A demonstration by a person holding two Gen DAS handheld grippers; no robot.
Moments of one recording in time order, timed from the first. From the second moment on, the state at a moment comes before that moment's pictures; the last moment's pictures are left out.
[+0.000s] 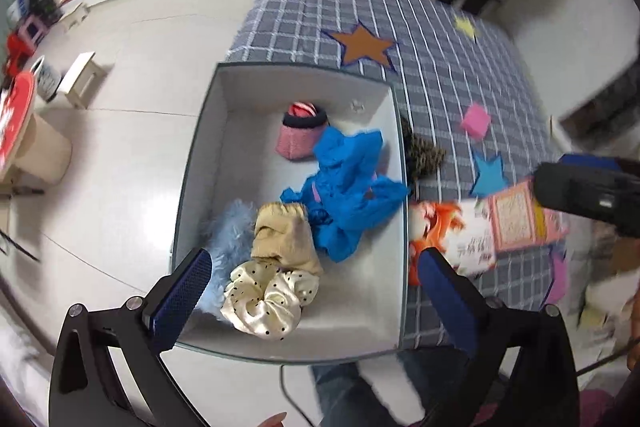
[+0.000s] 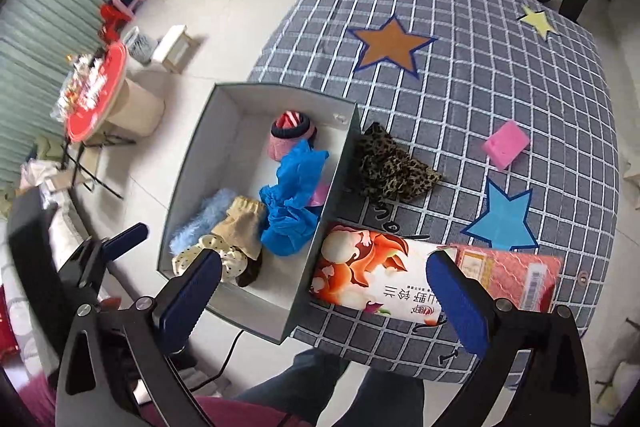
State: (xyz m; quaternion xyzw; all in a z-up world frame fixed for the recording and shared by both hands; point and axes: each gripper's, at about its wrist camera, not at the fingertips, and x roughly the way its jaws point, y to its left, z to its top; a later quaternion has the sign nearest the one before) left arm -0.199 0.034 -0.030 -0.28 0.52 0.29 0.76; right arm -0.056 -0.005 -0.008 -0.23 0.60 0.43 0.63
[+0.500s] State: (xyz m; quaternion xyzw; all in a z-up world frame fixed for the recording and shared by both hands) left arm -0.044 -0.036 0.008 0.00 0.60 0.17 0.78; right arm -0.032 -0.140 0.021 -0.06 0.55 0.31 0.77
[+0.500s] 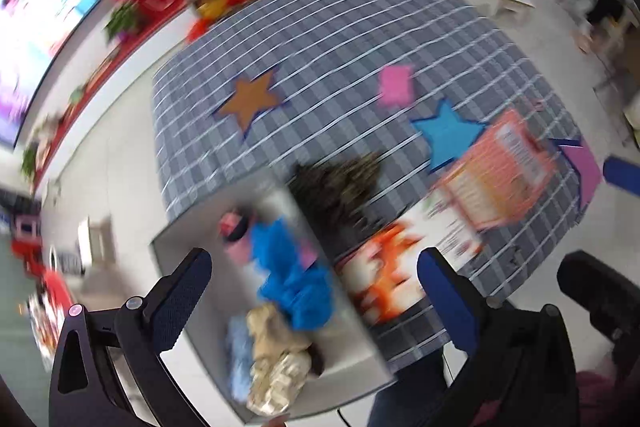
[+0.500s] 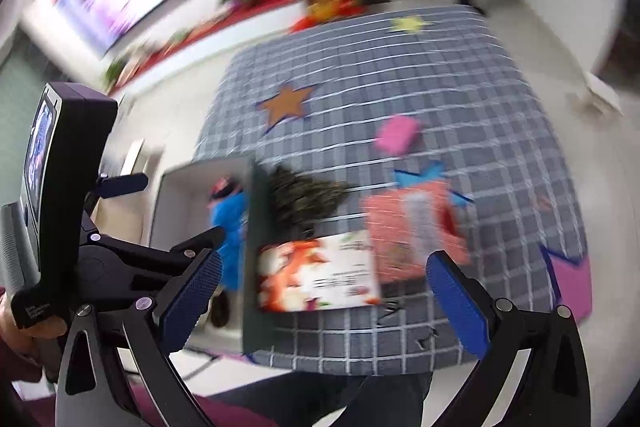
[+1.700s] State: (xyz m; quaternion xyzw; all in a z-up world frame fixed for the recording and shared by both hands) left arm 0.041 -0.093 0.004 0.00 0.60 0.14 0.79; right arm 0.037 -0.320 -0.025 0.15 0.61 0.10 0.77
